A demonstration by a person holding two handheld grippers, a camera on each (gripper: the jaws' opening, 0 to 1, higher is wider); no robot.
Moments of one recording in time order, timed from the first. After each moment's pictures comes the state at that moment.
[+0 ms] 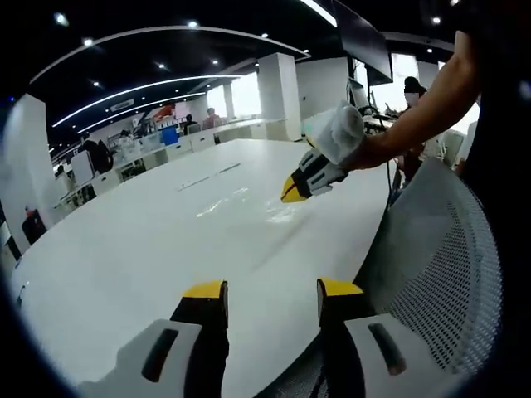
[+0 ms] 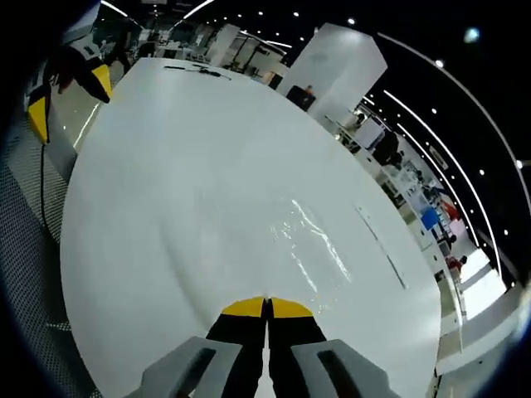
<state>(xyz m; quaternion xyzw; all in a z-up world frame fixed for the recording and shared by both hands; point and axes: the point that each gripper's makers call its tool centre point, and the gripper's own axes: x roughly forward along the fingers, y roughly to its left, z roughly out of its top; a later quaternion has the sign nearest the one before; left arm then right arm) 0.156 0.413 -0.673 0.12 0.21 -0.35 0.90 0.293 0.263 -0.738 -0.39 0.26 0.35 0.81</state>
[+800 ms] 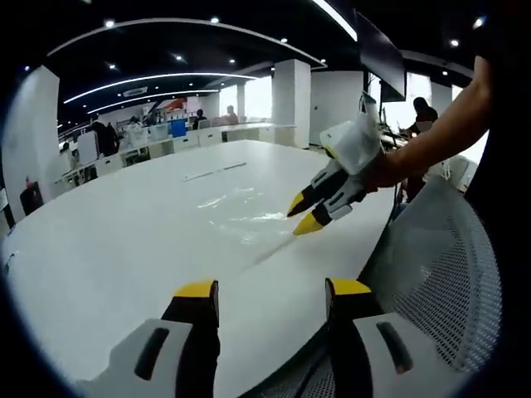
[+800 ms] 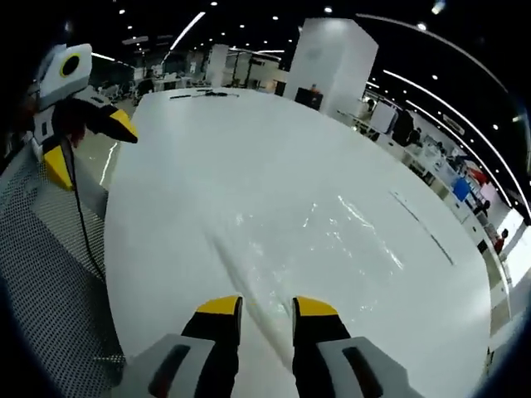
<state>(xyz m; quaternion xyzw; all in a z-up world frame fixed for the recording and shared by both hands) 0.159 0.415 -0.678 0.06 0.22 -0.34 0.91 0.251 0.285 -0.752 -0.26 0.30 0.43 0.81</state>
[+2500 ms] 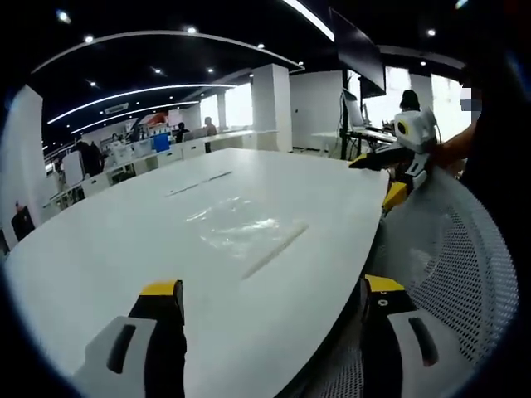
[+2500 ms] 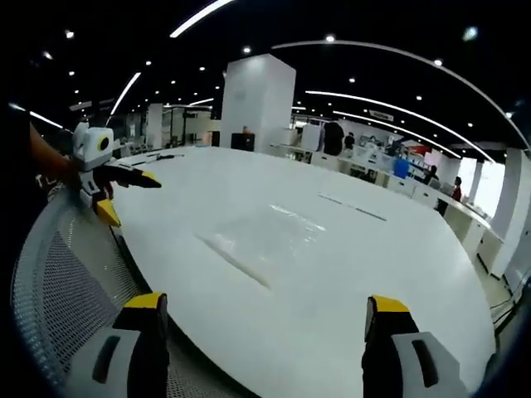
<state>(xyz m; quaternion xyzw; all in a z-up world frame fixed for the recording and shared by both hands) 0.169 0.404 -0.685 0.09 0.18 -0.38 0.90 0.175 0.164 -0.691 -0.13 0.21 0.31 0.92</state>
